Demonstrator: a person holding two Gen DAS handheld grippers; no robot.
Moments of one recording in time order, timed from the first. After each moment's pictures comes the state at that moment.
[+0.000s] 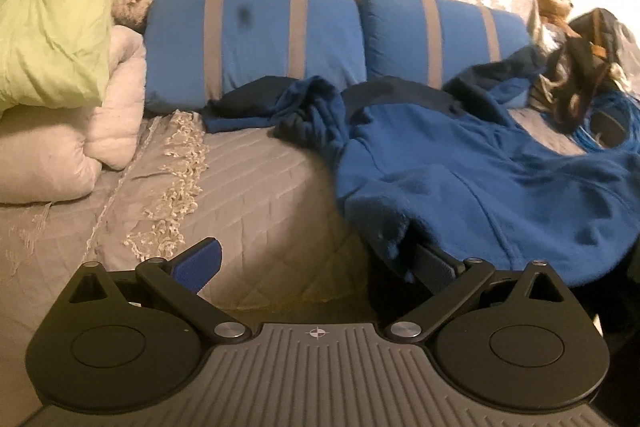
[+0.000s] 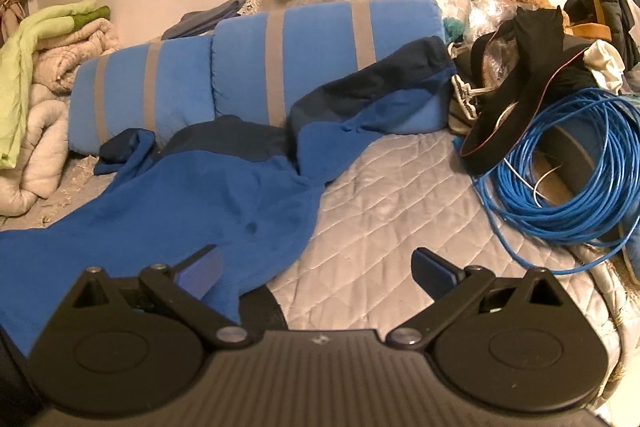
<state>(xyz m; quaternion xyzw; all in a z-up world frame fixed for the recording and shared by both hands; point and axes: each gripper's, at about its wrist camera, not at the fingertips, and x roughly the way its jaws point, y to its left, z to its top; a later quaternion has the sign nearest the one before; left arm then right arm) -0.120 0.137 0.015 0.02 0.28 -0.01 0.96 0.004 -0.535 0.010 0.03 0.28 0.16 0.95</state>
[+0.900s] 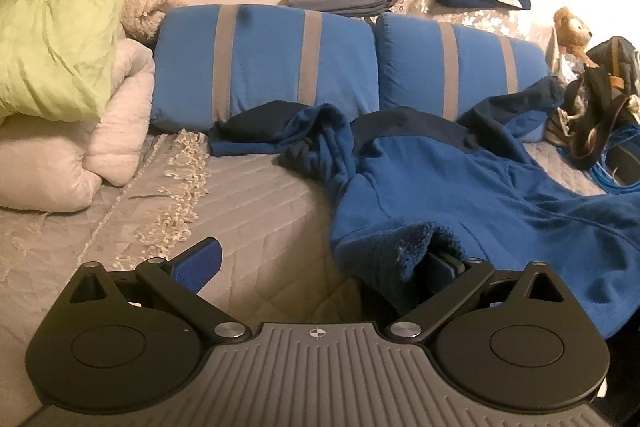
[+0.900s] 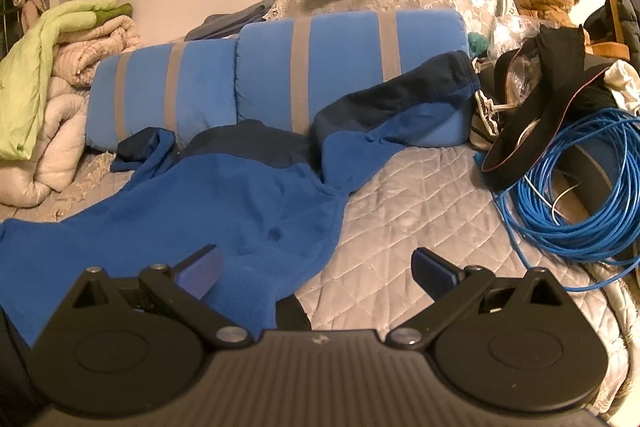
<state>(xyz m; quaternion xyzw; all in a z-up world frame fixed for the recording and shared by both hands) -0.099 0.122 0.020 0.00 0.25 0.01 0.97 -0.005 -0.516 0.015 0.02 0.26 0.18 0.95</state>
